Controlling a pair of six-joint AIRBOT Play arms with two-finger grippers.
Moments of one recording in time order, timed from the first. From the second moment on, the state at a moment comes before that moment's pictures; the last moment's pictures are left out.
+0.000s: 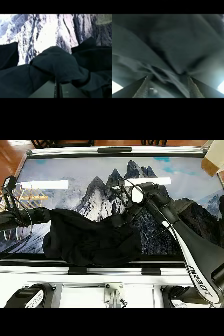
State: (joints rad) left arm -0.01 -0.82 0.92 1.04 -1.00 -1.40; right arm 0.55 -1.52 1.51 -1.36 1.43 1.54
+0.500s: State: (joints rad) left arm -0.01 -0.82 0.90 1.04 -0.94 -1.38; right arm 0.53 -1.48 1.54 -1.61 1.59 1.59
